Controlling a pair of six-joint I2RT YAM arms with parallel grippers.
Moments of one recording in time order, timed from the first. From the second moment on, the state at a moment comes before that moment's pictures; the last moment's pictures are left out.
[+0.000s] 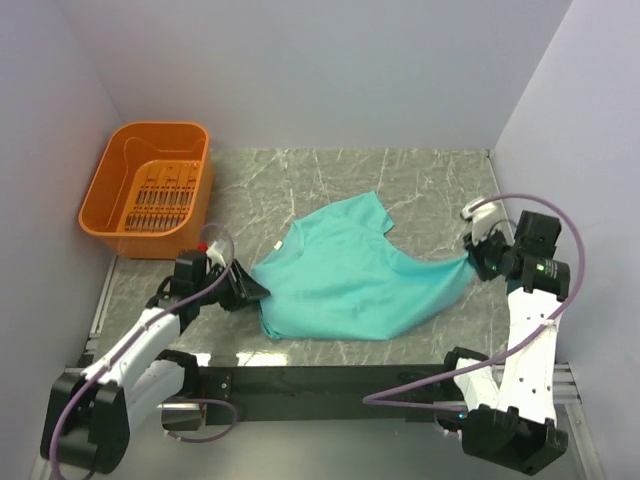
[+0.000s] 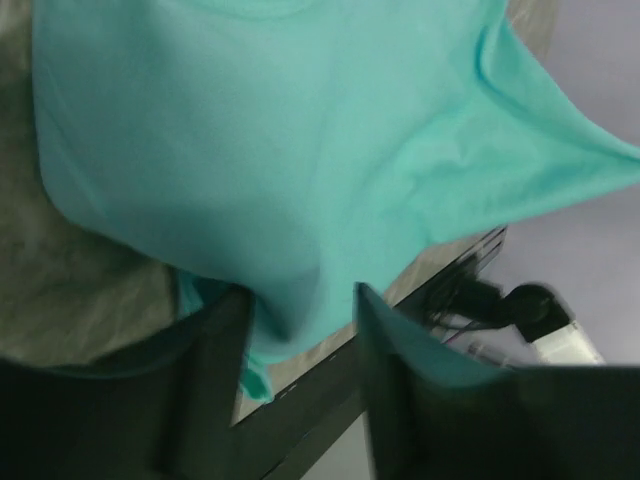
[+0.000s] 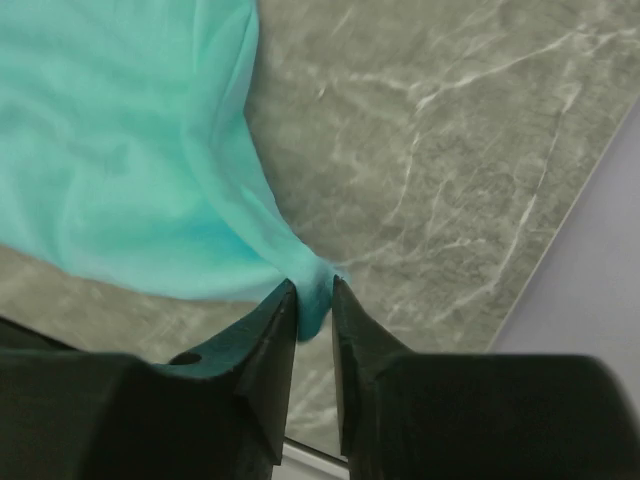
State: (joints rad) left arm -0.21 0.94 0.37 -0.15 0.58 -0.79; right arm -0.33 0.88 1.06 -1.01 -0.44 -0.72
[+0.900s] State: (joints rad) left arm -0.37 1.57 1.18 -0.24 0.39 -0.35; right arm -0.19 1.21 0.99 -0.85 -0.65 -0.57
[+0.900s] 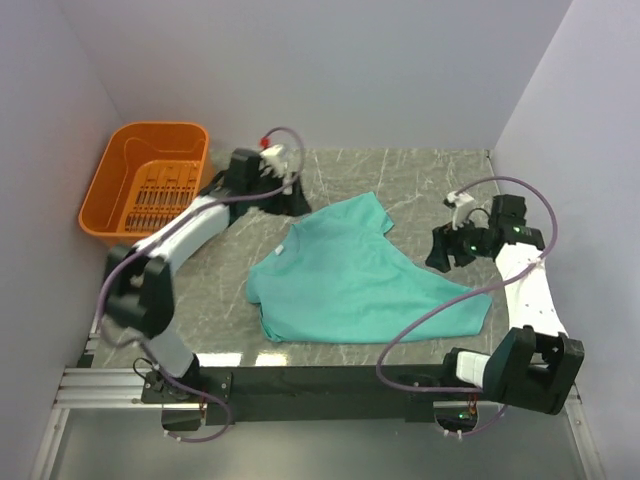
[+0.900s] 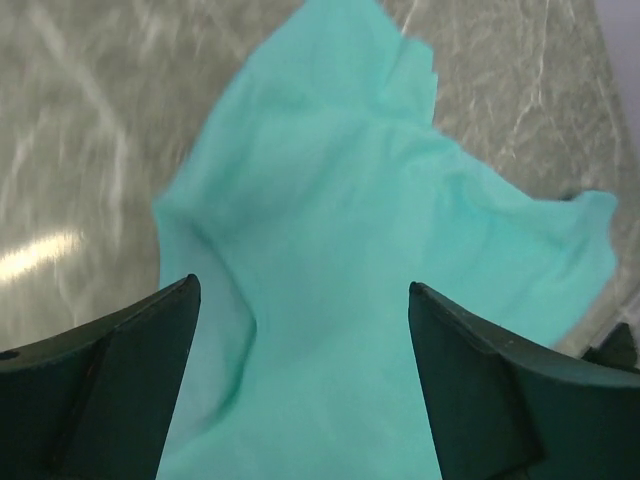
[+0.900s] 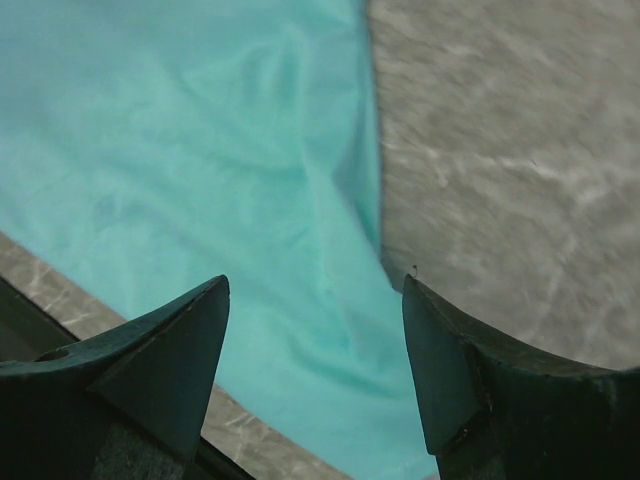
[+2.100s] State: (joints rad) left arm -0.53 2.55 2.23 -0.48 0.25 -0.10; right arm -0.51 1.19 0.86 -0.93 -0.65 -0.75
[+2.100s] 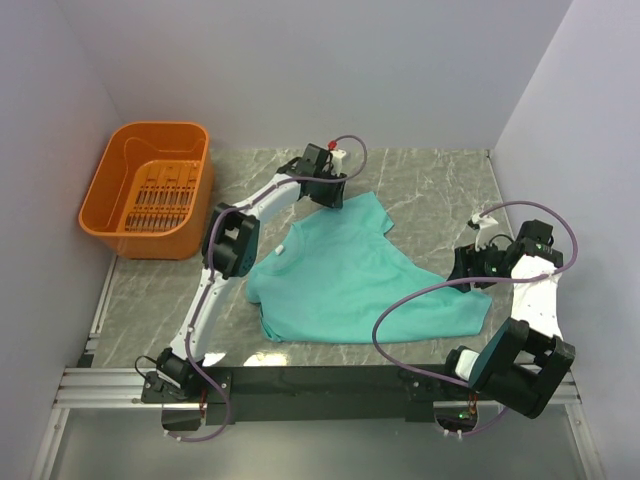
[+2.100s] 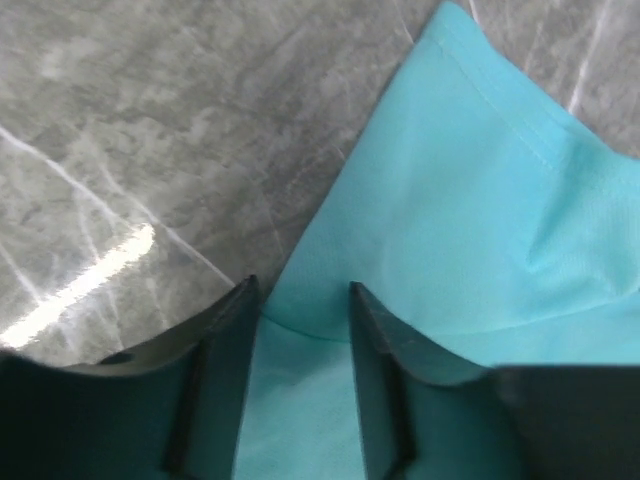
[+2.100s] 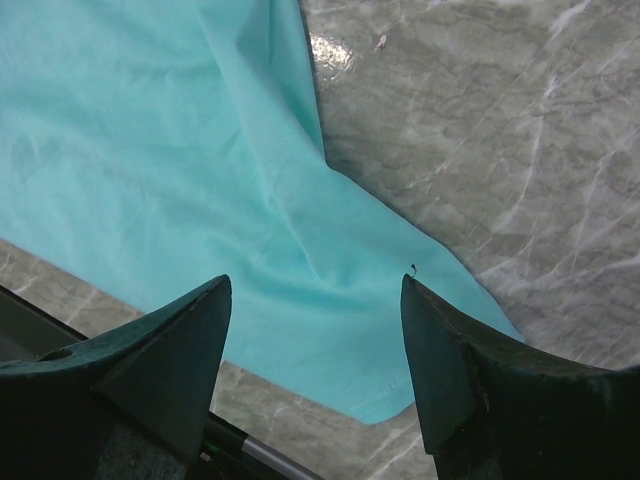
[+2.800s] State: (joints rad) left arm -0.25 1.98 1.33 -0.36 0.19 -0.37; right arm -0.50 1.22 0.86 -0.95 -0.62 -0.77
